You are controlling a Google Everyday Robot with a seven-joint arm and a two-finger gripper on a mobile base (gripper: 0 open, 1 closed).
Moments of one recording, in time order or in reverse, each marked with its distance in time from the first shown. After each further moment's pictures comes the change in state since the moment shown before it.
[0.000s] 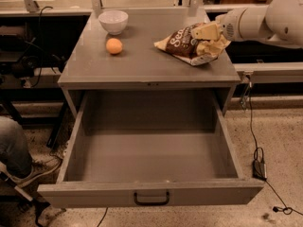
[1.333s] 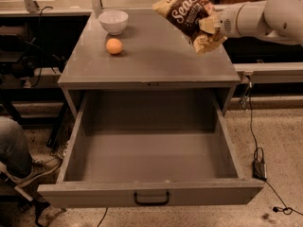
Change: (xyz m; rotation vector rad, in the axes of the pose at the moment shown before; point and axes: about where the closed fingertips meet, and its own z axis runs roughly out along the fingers) arm -0.017 0.009 0.003 -0.027 -0.026 0.016
